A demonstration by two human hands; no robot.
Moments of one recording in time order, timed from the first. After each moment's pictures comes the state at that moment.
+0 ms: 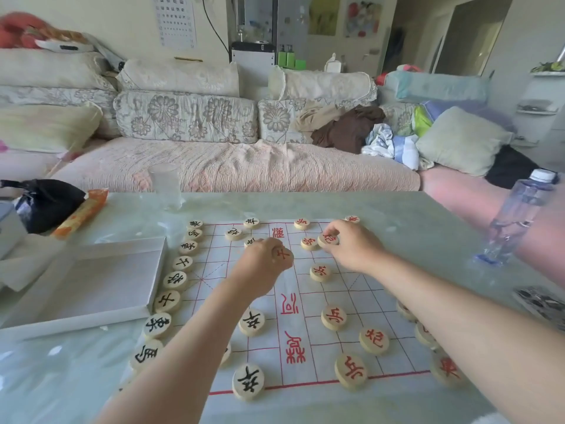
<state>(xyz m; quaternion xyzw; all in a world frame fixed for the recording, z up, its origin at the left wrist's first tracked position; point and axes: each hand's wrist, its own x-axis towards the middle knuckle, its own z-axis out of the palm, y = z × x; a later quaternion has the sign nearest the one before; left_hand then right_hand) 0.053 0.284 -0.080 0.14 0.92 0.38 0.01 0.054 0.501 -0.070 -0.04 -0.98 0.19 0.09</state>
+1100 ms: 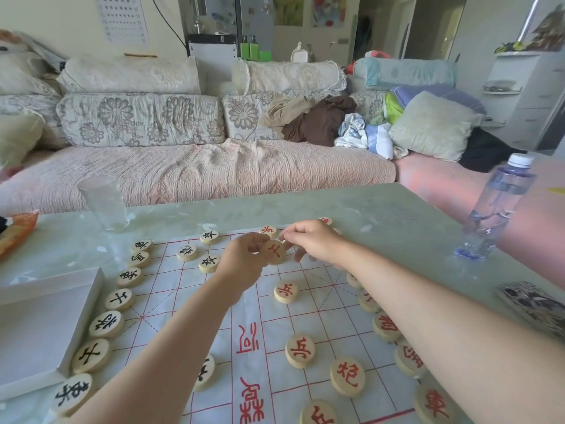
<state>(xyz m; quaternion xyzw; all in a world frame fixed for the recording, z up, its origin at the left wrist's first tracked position) -0.007 0.356 -0.088 0.08 0.83 0.55 0.04 -0.008 0.534 -0.081 0.00 -0.86 0.50 -0.01</state>
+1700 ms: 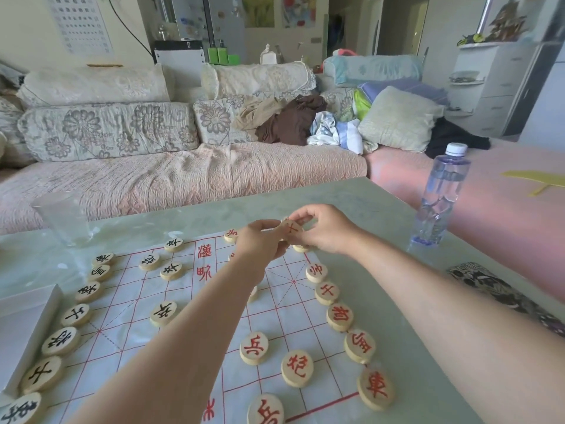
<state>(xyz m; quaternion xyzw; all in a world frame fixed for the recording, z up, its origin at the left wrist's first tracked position) 0.014 0.465 -0.061 0.02 0.72 0.69 0.11 0.043 0.621 -0.055 -0.02 -0.88 0.47 0.10</state>
